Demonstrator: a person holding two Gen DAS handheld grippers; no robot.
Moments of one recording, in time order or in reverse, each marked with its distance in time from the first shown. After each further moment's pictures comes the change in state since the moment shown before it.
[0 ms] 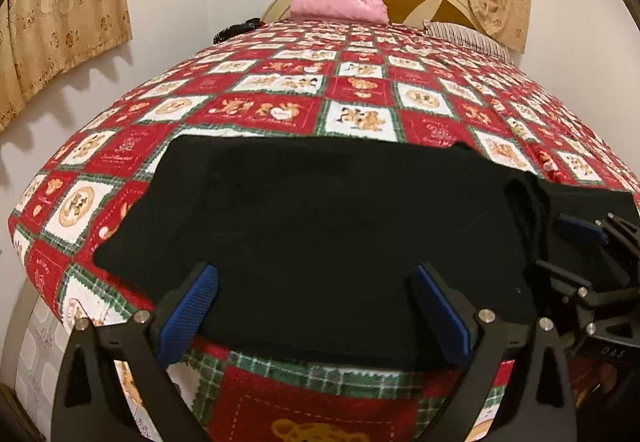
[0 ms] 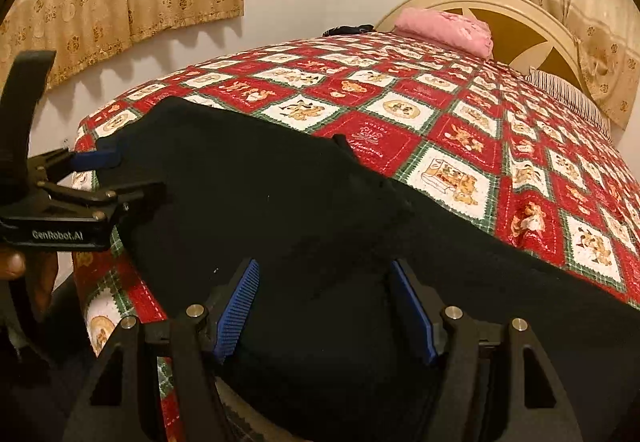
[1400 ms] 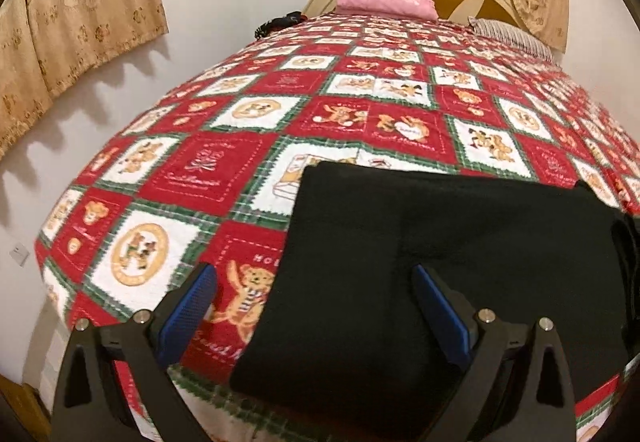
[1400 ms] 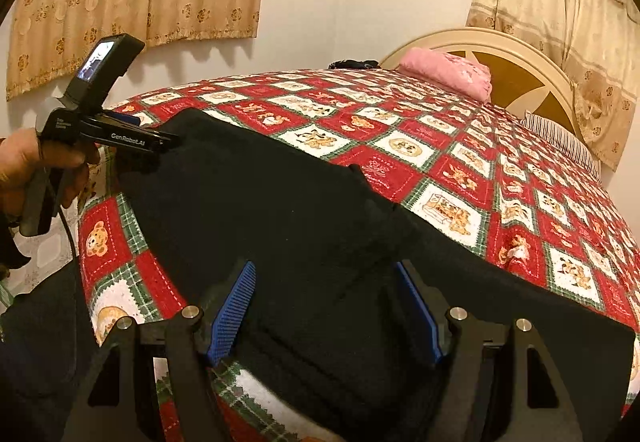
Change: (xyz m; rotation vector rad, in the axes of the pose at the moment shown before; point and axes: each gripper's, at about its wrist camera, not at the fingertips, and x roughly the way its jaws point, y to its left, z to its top) left arm 0.037 0.091 0.033 -0.024 0.020 0.117; right arm -0.021 0.021 -0.008 -0.093 -0.121 -0.043
